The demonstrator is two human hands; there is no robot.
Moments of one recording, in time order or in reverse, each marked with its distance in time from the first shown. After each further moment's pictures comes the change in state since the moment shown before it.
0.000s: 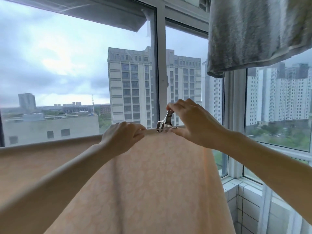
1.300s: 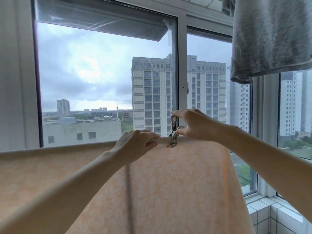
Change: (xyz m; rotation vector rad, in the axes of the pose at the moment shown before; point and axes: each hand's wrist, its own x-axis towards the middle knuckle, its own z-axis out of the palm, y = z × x) left_hand -0.010 -0.009 -0.007 0.032 -0.006 0.062; right_hand 0.054 0.007 0.026 0.312 -0.254 0.065
